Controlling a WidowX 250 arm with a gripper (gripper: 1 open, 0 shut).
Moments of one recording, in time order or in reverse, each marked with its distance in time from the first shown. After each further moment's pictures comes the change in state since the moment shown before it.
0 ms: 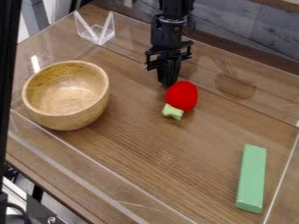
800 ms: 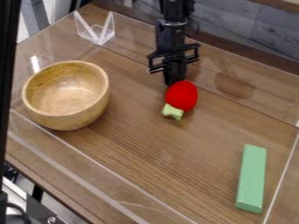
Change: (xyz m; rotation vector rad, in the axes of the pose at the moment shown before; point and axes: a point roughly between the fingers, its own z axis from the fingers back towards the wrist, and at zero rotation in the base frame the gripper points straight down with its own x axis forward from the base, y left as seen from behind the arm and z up) arm 0.003 0.003 -0.004 -0.030 0.055 -0.105
